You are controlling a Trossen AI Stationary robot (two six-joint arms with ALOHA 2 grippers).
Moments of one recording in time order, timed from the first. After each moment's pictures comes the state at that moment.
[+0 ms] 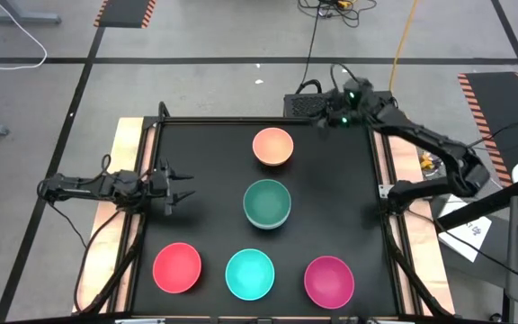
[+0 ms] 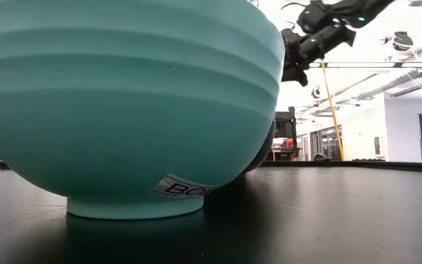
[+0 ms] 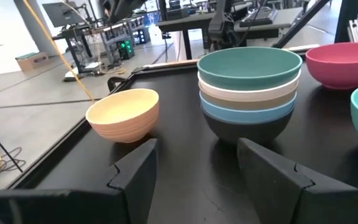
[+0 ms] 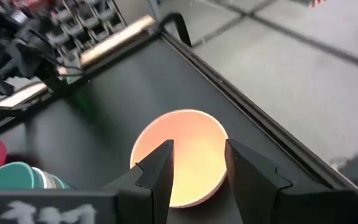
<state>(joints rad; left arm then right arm) -0.10 0.00 0.10 -0.23 -0.26 0.13 -0.82 1.28 1.06 -0.26 -0.46 0.09</state>
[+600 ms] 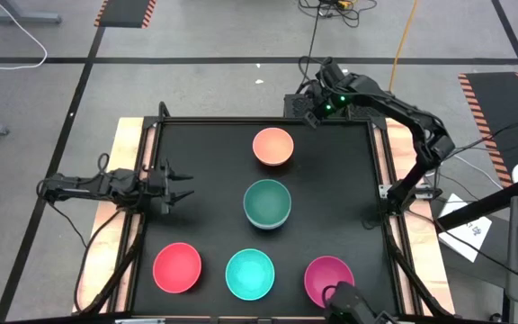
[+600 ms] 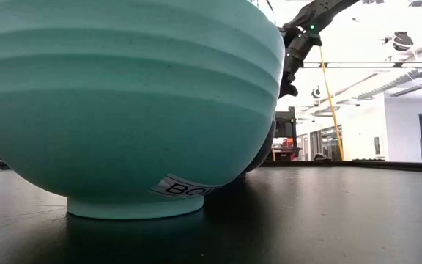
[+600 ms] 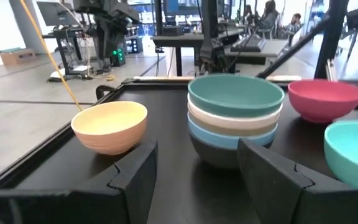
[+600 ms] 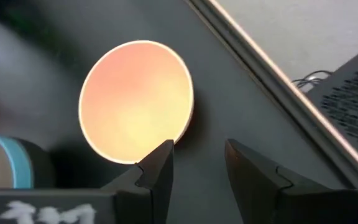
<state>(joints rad) -0.10 0.00 0.12 -0.19 -0.22 0.02 -0.84 1.67 1.51 -0.81 -0.38 -0.08</state>
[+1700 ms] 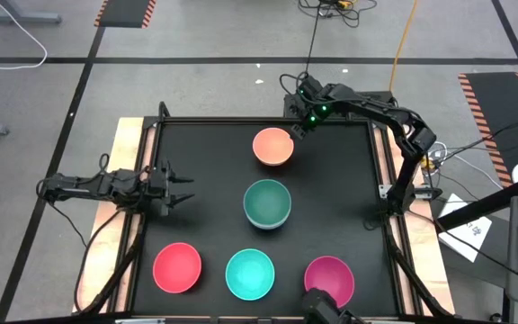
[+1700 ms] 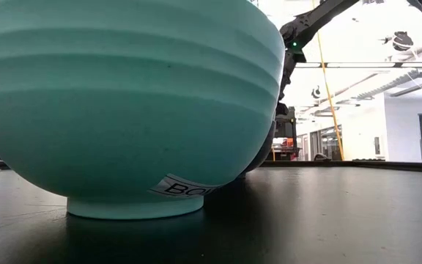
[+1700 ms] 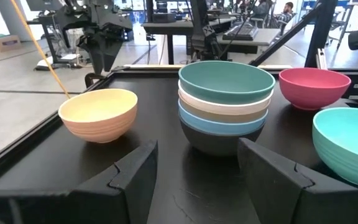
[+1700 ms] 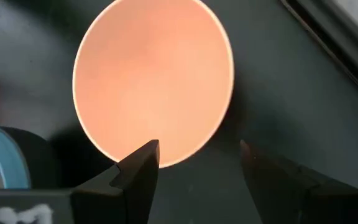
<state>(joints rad) -0.10 0.01 0.13 -0.25 -0.18 0.00 -0.74 1.83 1.53 -0.81 -0.39 0.01</state>
